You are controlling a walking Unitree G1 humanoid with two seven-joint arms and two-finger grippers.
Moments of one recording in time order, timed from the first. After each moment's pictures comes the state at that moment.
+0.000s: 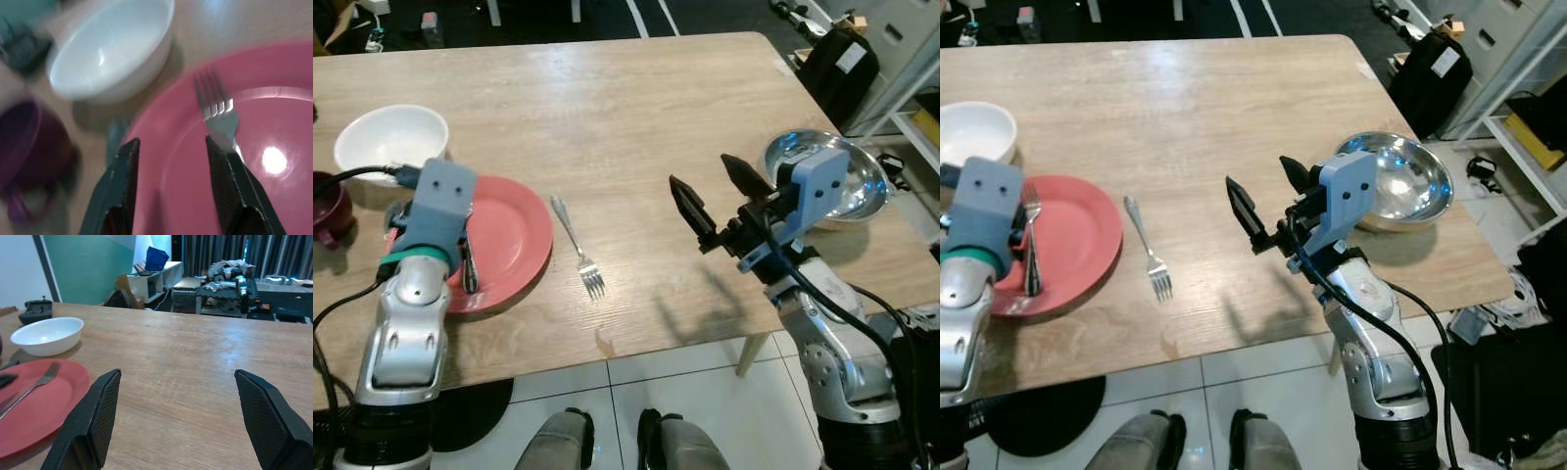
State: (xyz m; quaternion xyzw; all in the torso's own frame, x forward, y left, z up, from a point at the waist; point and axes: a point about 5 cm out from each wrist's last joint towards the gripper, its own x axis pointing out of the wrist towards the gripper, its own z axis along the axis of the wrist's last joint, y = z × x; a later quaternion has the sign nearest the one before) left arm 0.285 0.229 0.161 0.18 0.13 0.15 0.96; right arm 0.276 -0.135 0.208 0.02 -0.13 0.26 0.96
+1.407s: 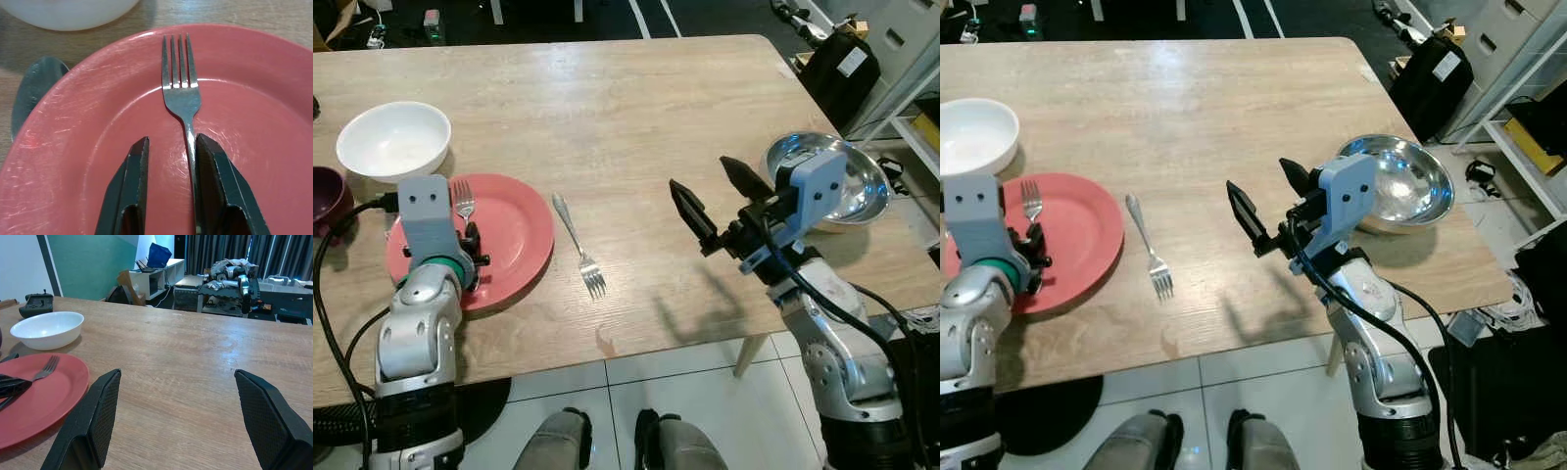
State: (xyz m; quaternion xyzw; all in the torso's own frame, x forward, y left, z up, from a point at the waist) left arm 0.295 0.220 0.148 -0.01 0.16 0.13 0.98; right arm 0.276 -0.137 0.207 0.01 -0.13 0.27 0.95
